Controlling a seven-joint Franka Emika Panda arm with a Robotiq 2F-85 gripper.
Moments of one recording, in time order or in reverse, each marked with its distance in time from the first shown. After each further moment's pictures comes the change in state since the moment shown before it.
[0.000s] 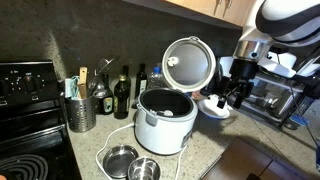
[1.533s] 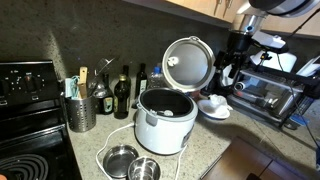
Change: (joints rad) arm -0.010 0.147 -0.003 0.292 -0.114 0.005 -0.104
